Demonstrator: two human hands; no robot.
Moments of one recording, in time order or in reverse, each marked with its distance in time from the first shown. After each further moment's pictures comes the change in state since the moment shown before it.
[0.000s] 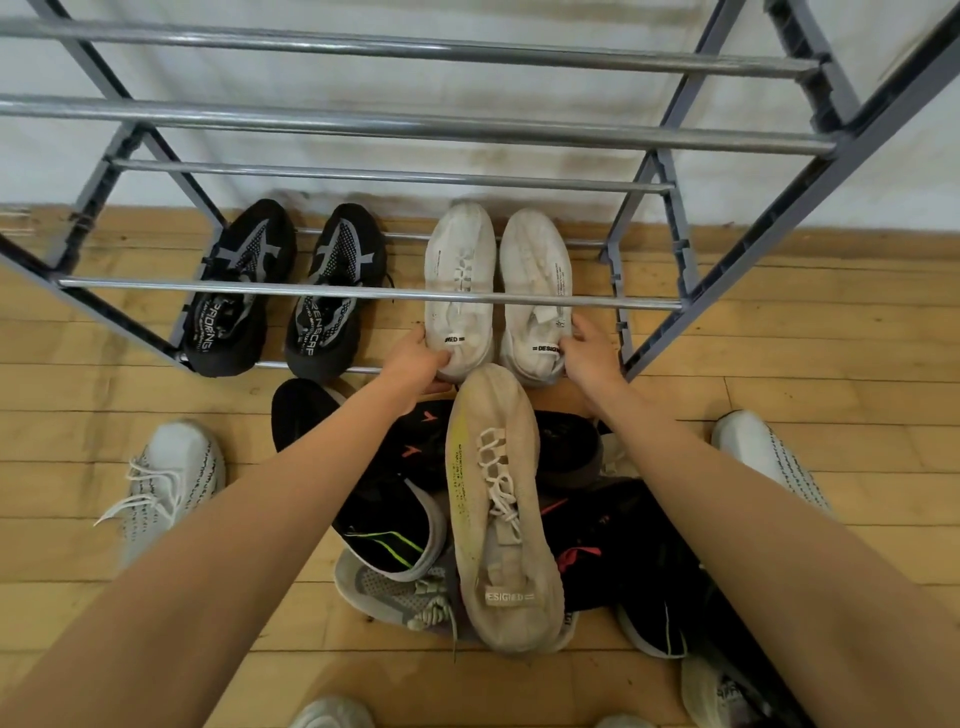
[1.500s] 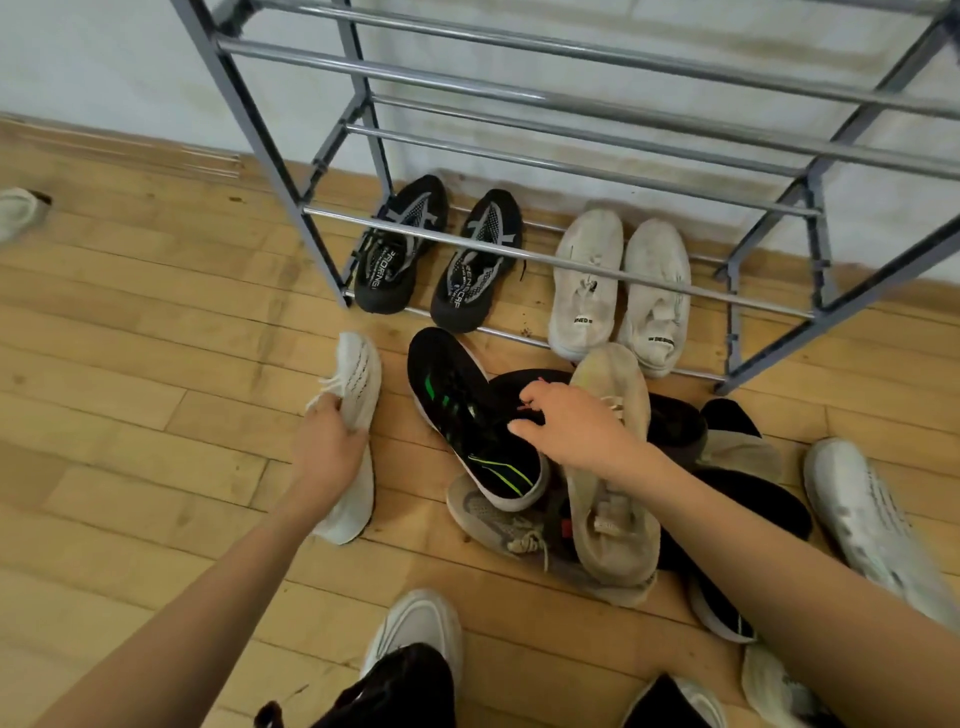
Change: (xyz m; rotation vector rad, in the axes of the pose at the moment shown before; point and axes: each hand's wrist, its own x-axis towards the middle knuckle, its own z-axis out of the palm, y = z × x) left_hand -0.148 -0.137 -0.177 0.583 0.577 0.119; right_hand -0.183 -0.048 0.078 -0.964 -0.535 -0.515
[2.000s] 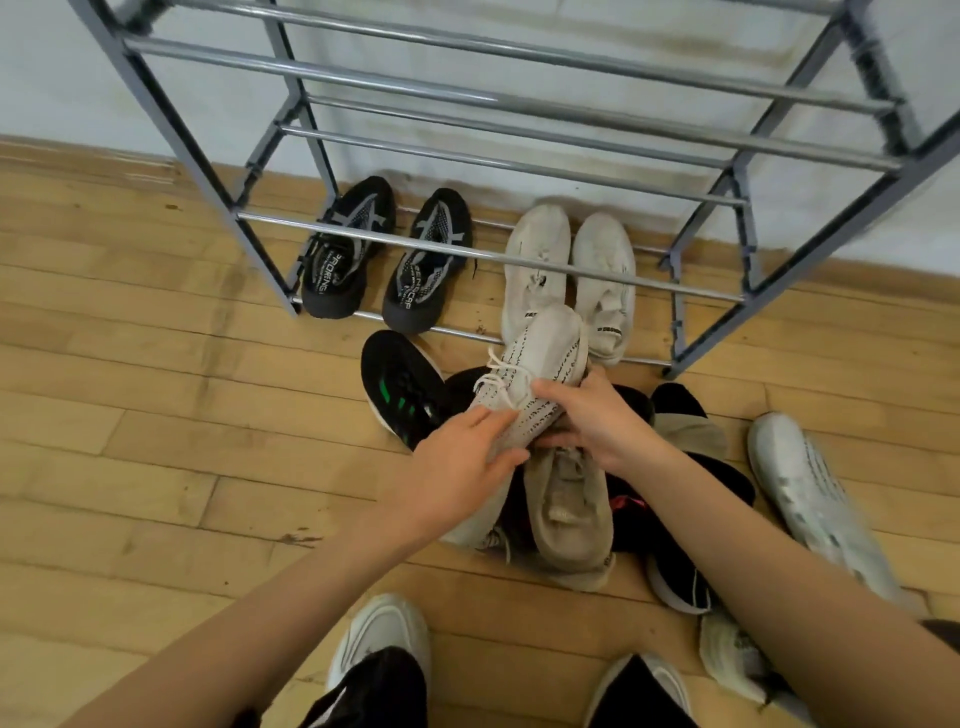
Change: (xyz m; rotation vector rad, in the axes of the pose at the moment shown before) left_hand -0.083 0.121 0.039 0.066 -0.294 0.753; right_hand -0.022 0.046 -0.009 1.314 0.188 0.372
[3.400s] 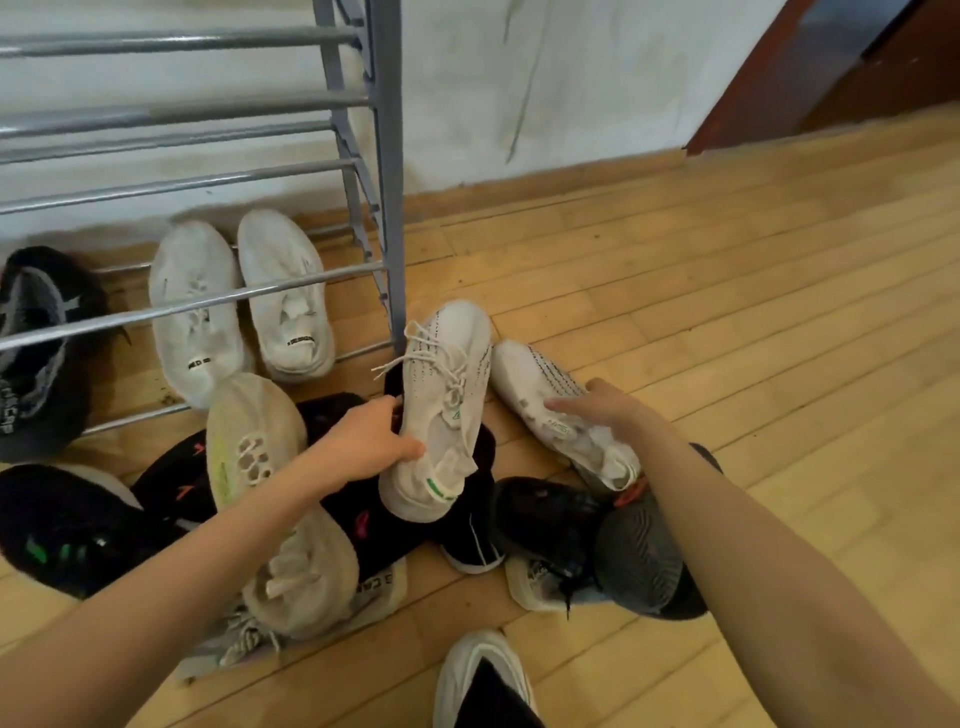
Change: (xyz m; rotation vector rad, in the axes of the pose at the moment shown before) left_hand 0.128 0.135 0.106 -0.047 -0.663 -0.173; right_hand -0.038 0.097 -0.311 -0.384 0.479 0.429
